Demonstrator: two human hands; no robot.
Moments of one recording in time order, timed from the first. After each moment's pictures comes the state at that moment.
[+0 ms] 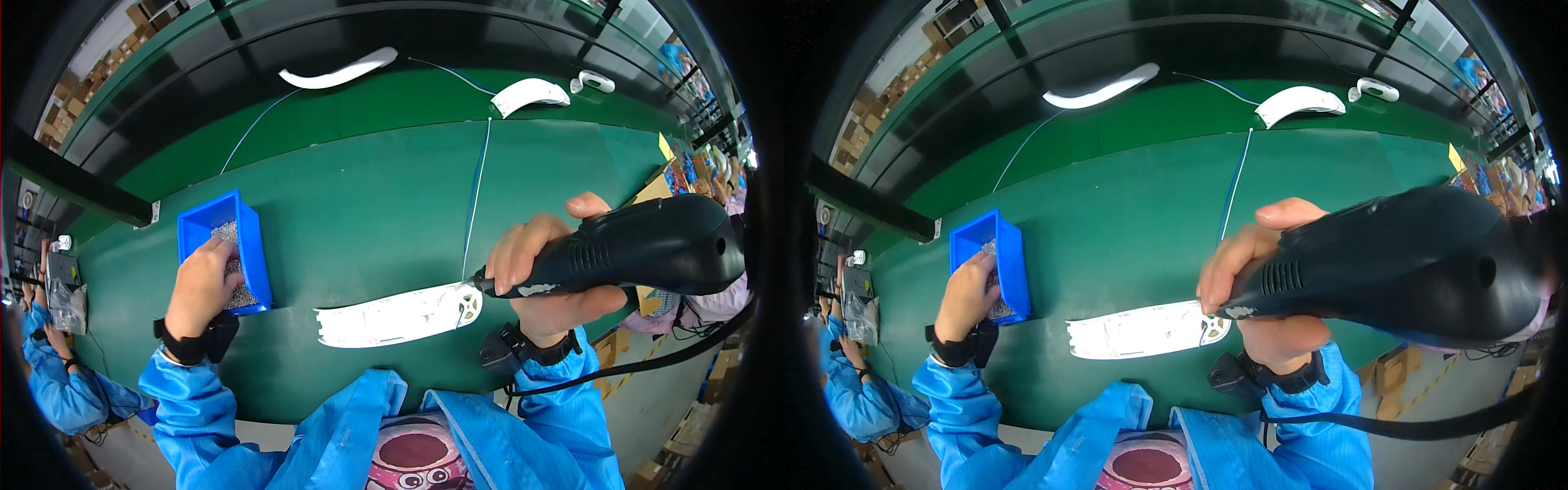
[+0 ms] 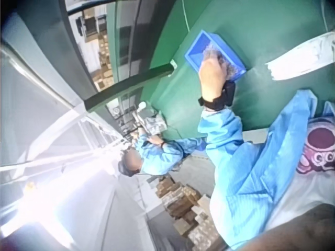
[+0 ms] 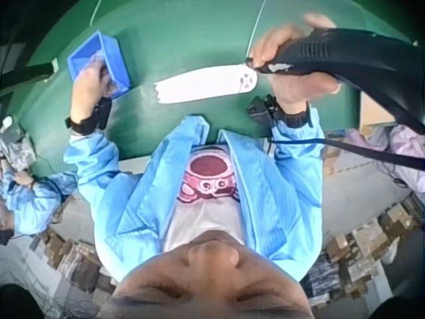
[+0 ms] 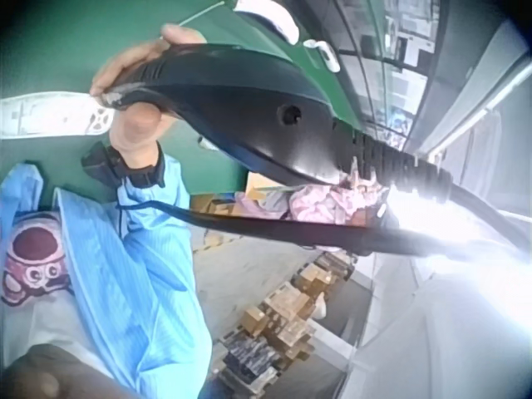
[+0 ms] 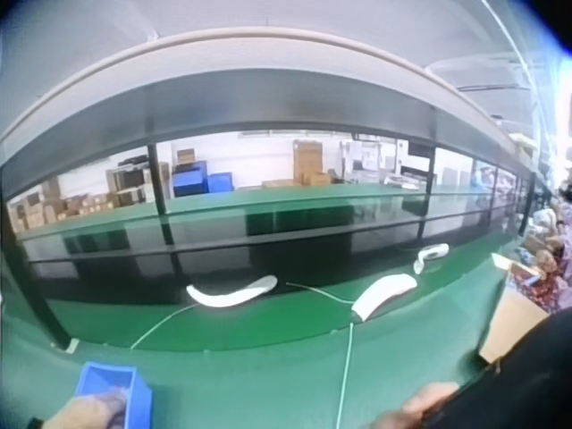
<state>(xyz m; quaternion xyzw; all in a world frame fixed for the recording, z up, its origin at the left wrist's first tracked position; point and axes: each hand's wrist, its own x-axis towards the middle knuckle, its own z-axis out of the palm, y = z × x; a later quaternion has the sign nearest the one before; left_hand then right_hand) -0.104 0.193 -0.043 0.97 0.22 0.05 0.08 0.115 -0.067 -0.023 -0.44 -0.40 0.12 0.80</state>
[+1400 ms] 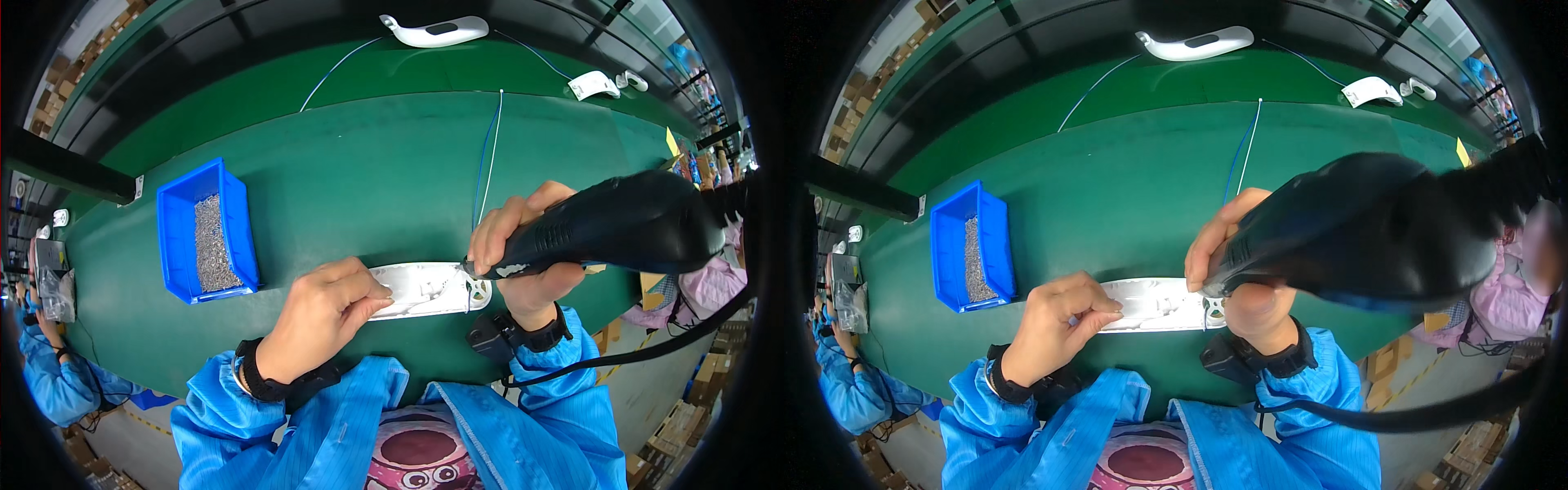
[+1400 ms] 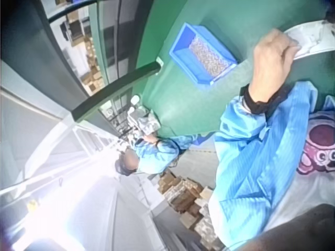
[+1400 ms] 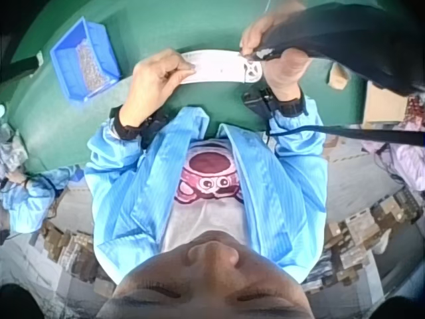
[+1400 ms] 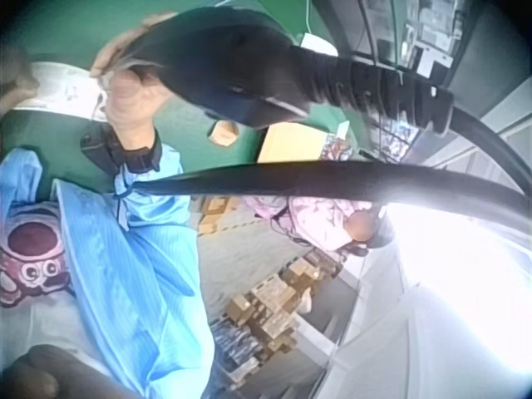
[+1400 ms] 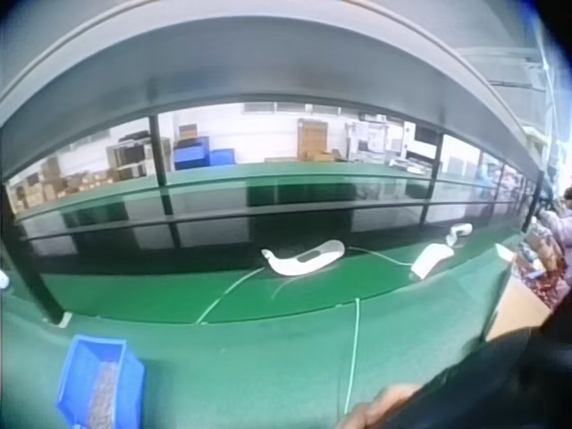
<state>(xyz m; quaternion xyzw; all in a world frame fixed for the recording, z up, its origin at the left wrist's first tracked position) -0.043 0.093 -0.062 0.88 0.10 0.10 0.46 0.114 -0.044 -0.061 -0.44 -0.30 0.22 0.82</state>
